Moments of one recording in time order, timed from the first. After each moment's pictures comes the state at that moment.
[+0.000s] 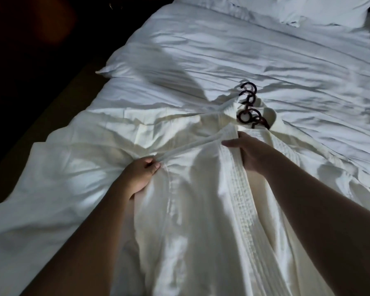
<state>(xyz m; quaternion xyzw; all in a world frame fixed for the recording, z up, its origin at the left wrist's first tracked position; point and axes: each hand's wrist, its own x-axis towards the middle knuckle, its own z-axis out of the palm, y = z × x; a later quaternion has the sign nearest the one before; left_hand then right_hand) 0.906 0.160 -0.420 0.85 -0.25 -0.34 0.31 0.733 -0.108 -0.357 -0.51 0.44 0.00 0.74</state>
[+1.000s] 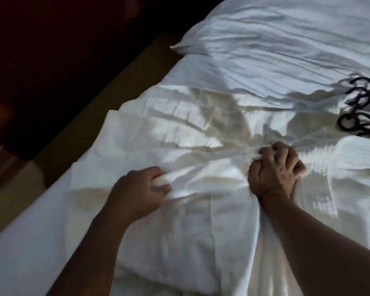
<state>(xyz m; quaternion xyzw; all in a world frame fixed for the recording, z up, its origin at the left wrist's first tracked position) 0.907 0.315 -0.375 0.93 -0.21 -0.24 0.18 0.777 0.016 -0.464 -0.92 0.38 -0.07 0.07</state>
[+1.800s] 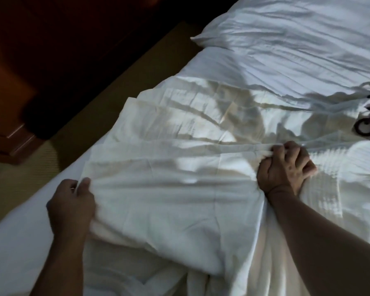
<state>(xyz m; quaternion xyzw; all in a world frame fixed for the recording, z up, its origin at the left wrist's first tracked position) 0.882 0.458 -0.390 0.95 0.22 -0.03 0.24 0.780 0.021 -0.464 -0.92 0.38 -0.07 0.07</state>
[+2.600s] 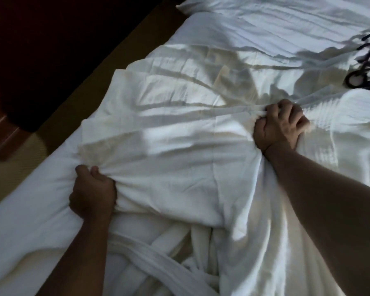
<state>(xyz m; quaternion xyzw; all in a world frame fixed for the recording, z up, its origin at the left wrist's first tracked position) 0.847 0.450 -0.453 0.97 0.19 0.03 0.11 0.781 0.021 -0.464 -0.92 0.38 -0.03 0.05</state>
